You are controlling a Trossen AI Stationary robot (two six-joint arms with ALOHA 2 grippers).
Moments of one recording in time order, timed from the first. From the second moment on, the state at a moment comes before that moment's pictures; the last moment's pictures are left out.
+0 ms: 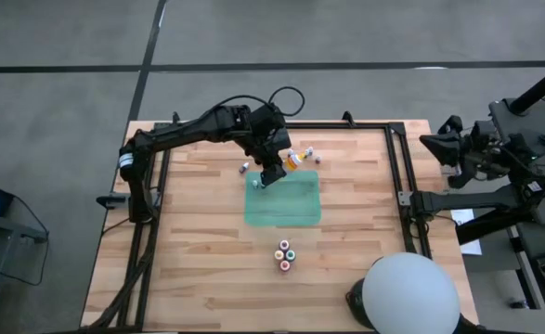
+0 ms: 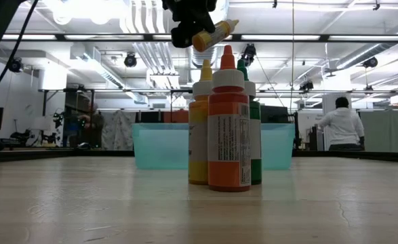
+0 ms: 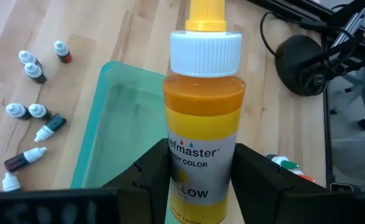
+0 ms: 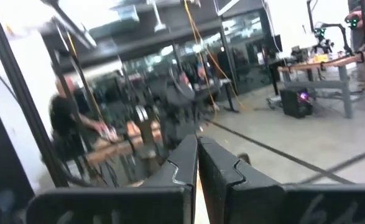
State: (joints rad) left arm 0.25 1.82 1.96 -1.05 0.32 -0.10; right arm -0.01 0.28 1.01 -0.53 0.24 0.29
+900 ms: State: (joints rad) left arm 0.25 1.82 2.10 -1.15 0.32 -0.03; right arm -0.01 0.68 1.13 -0.52 0.32 0.36
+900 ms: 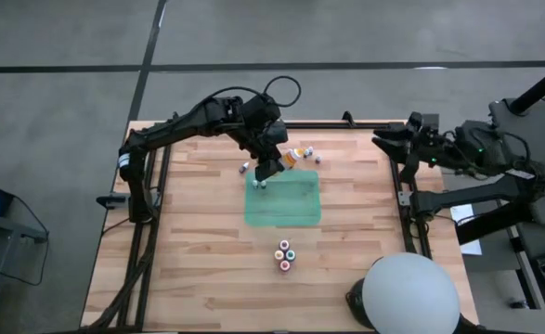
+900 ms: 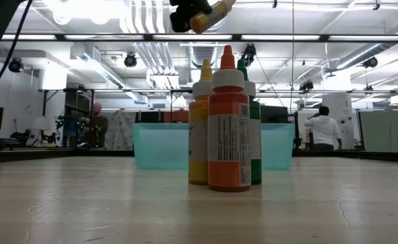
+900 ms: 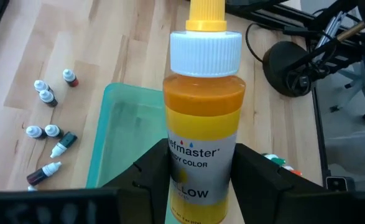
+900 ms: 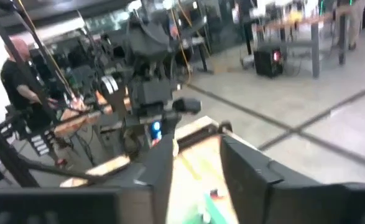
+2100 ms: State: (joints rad) left arm 0.25 1.82 2.21 -1.19 0.43 0.16; right arm -0.13 1.21 1.57 -0.88 -0.12 0.23
